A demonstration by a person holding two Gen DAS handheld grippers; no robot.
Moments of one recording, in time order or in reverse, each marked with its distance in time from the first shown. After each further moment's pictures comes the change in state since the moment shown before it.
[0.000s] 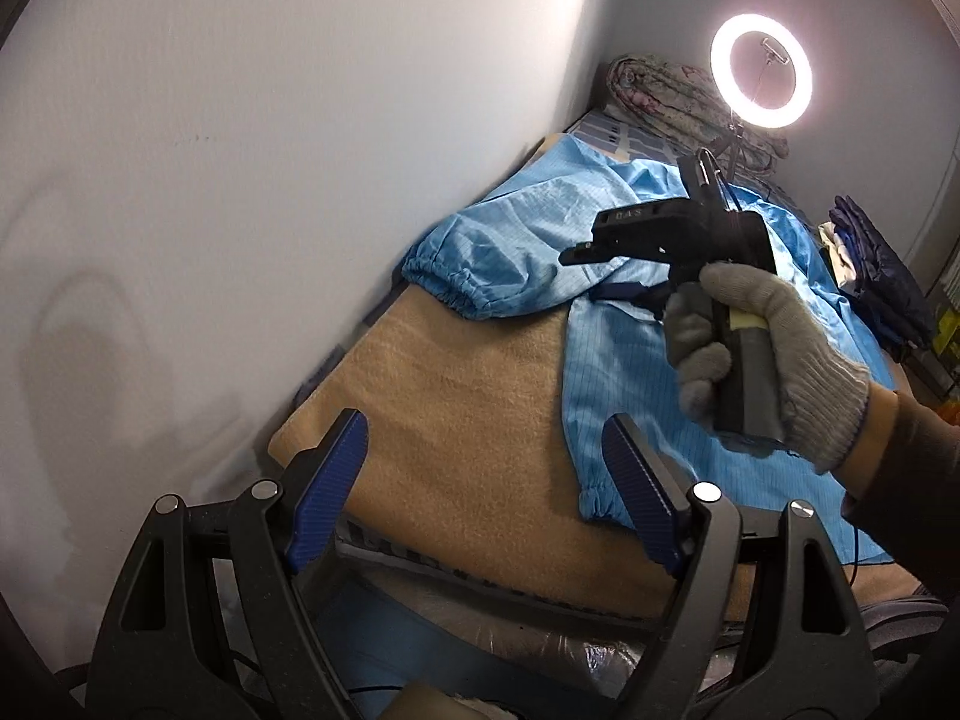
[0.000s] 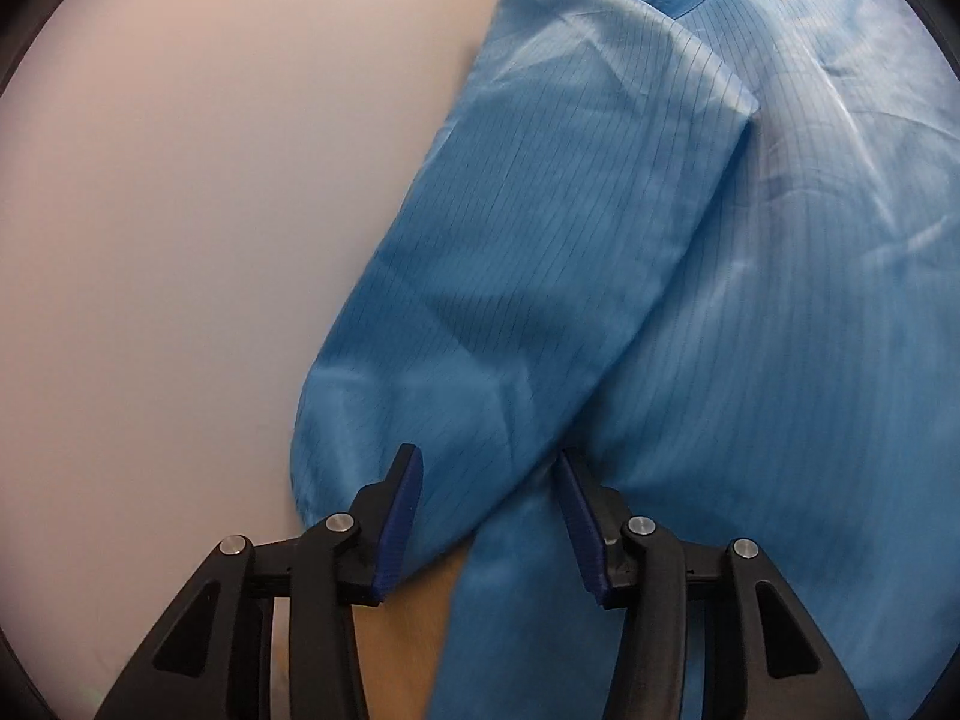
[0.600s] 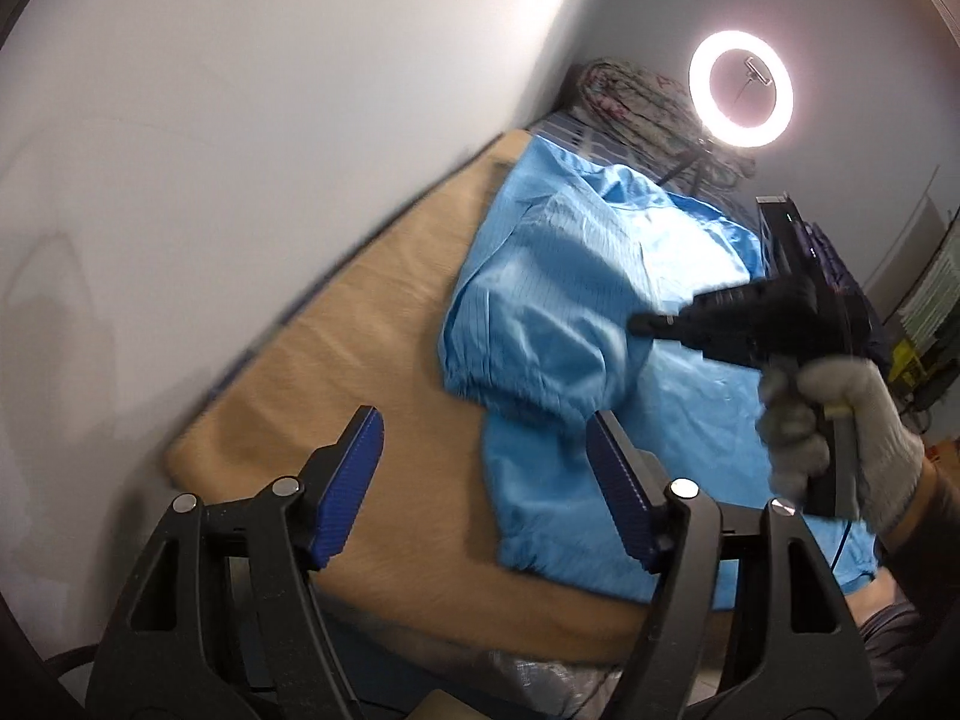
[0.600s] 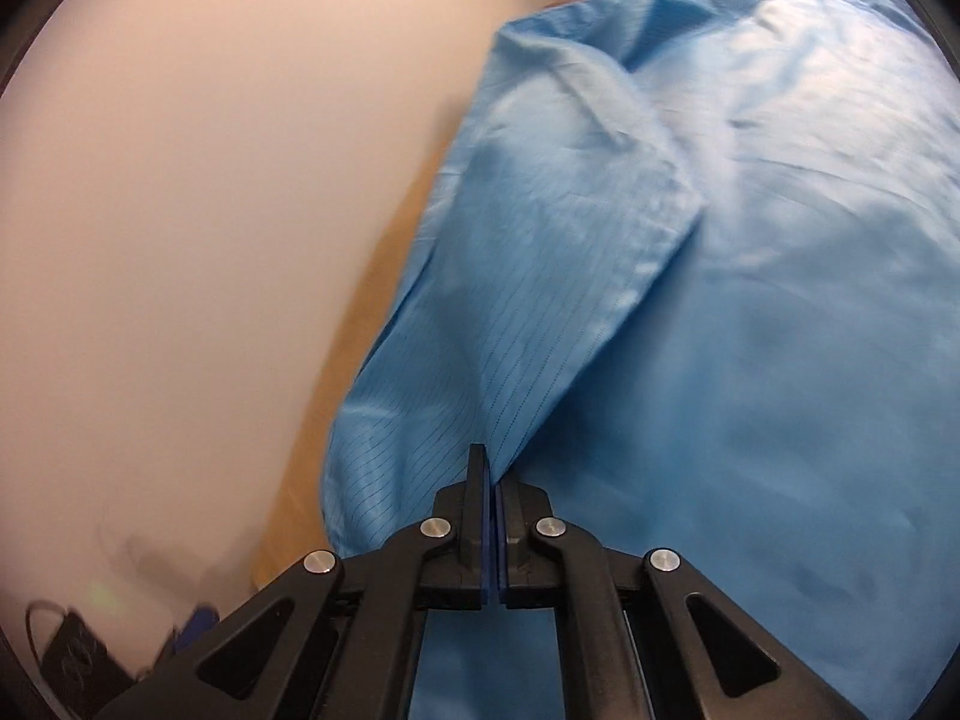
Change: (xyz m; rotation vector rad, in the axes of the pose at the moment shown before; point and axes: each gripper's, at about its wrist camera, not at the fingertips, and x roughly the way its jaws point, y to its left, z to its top) left arm 0.039 -0.022 0.018 -0.064 0.032 -0.168; right arm -0.095 -0.028 -0.027 -0.127 0.053 -0.057
